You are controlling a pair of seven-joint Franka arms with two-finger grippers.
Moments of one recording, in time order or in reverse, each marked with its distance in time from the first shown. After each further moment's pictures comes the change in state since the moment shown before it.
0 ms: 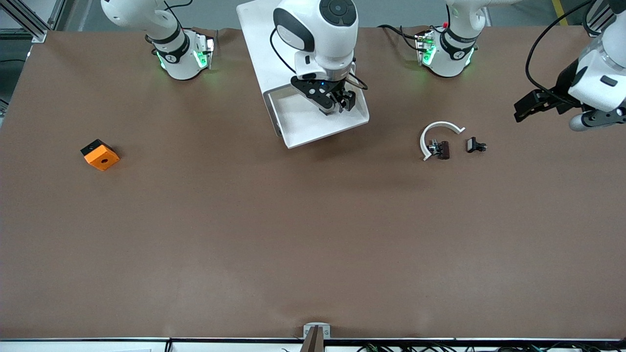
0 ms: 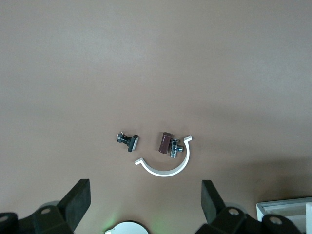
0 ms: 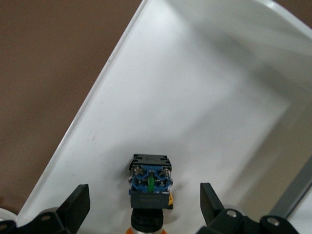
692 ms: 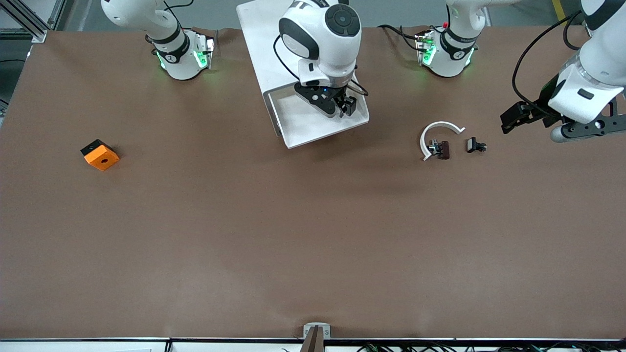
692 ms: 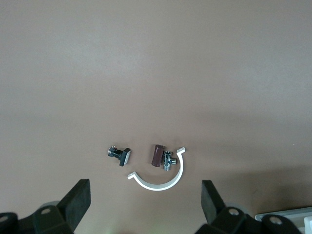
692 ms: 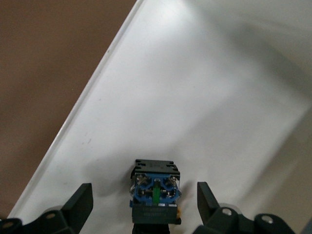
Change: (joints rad) left arm 0.001 0.032 -0.027 -0.021 0.000 0.091 0.000; right arm 0.009 0.030 0.000 -0.002 -0.004 0.022 -0.001
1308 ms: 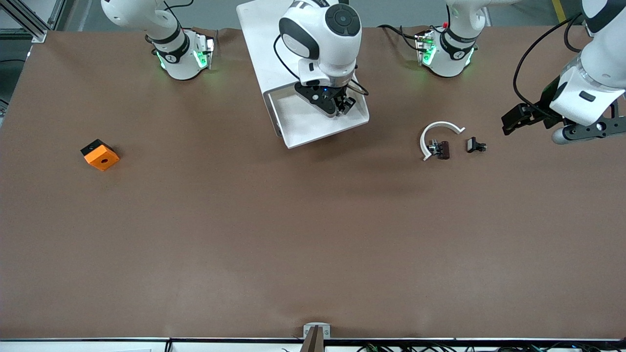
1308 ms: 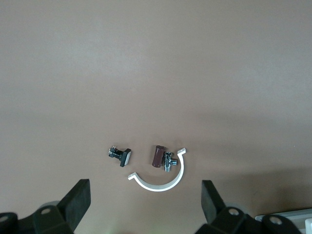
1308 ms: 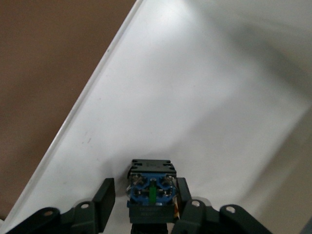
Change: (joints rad) left arm 0.007 -0.004 0.000 0.001 0.000 -0.001 0.000; right arm 0.001 0.000 0.000 0.000 0.000 0.000 0.000
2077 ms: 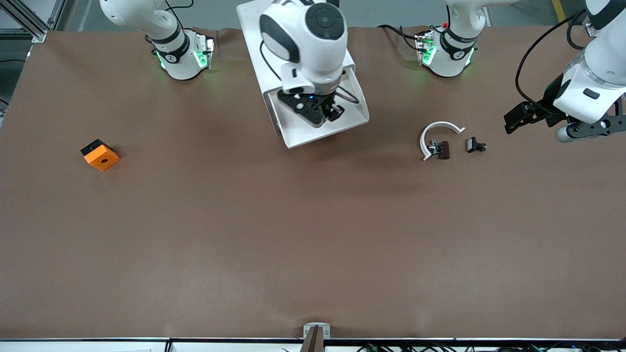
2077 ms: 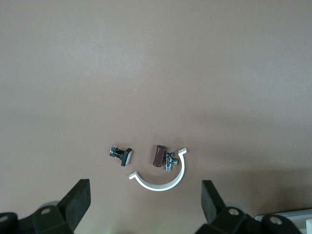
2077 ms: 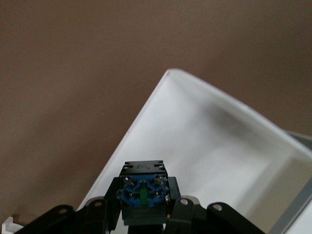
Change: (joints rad) left arm 0.003 -0.004 0.001 0.000 0.000 -0.004 0.000; right arm -0.124 -0.013 -0.025 0.149 0.008 -0.167 -0.167
